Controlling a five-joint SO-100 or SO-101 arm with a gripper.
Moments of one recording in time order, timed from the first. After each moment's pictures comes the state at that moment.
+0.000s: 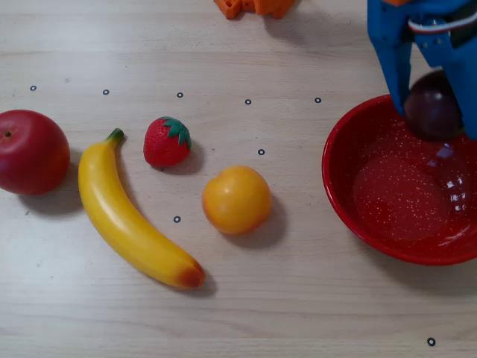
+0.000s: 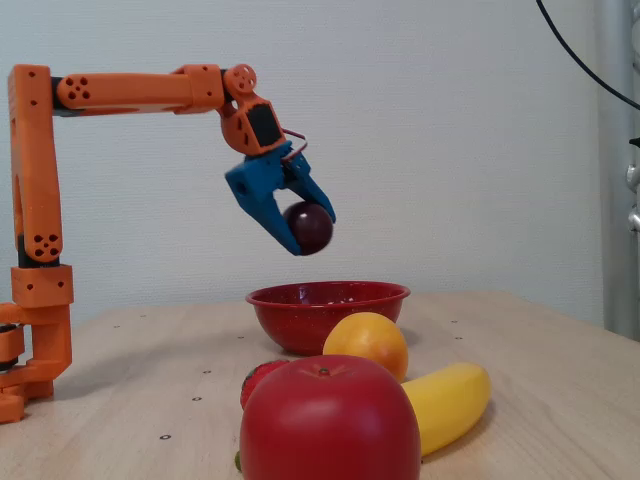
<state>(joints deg) 27.7 85.6 77.5 69.9 20.7</state>
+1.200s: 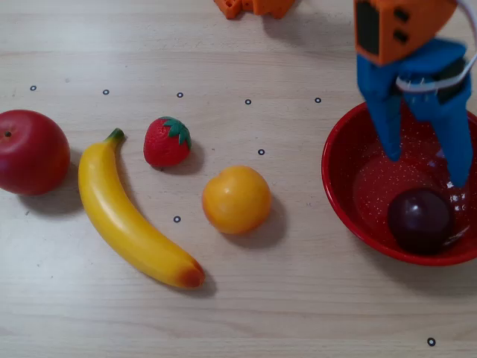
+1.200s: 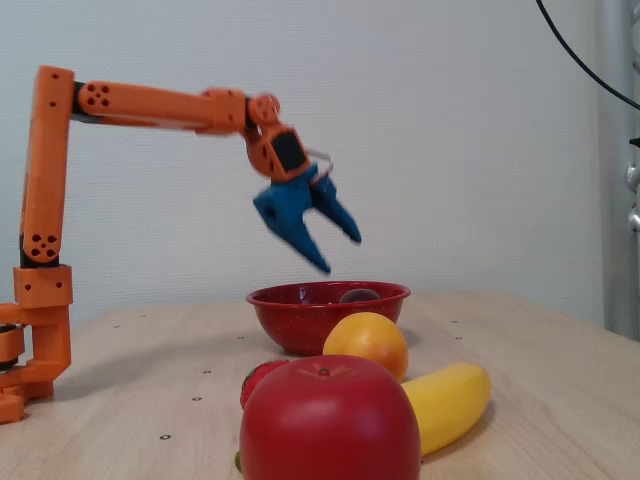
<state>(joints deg) 22.9 81.0 77.3 62.0 22.8</state>
